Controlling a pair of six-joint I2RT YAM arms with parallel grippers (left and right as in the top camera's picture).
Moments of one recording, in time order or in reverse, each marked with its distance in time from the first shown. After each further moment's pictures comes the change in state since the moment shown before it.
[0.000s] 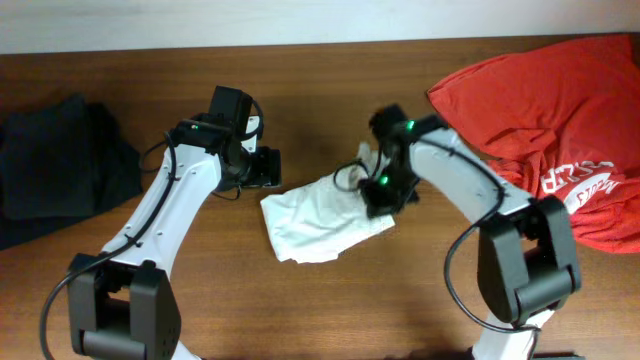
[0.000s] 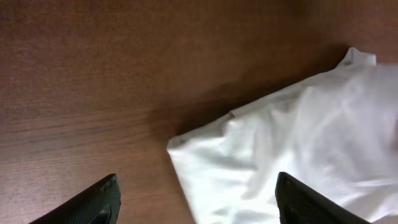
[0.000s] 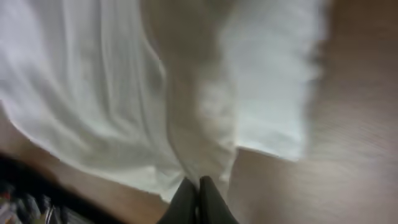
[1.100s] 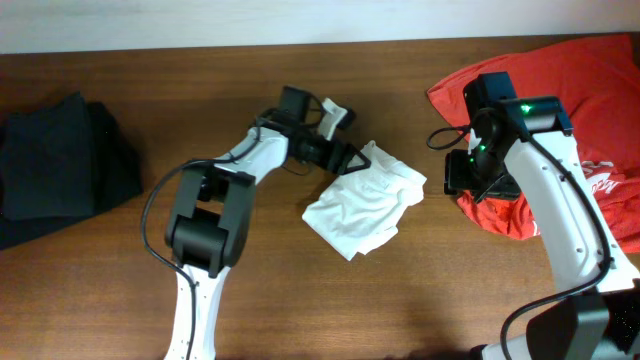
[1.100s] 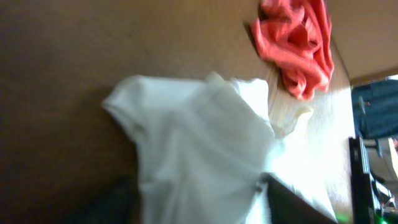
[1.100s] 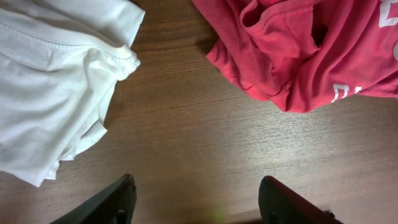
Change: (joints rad) left arm -0.144 0.615 0.261 0.571 0.772 0.322; right arm -0.248 -0.292 0.058 -0.252 0.417 0.214
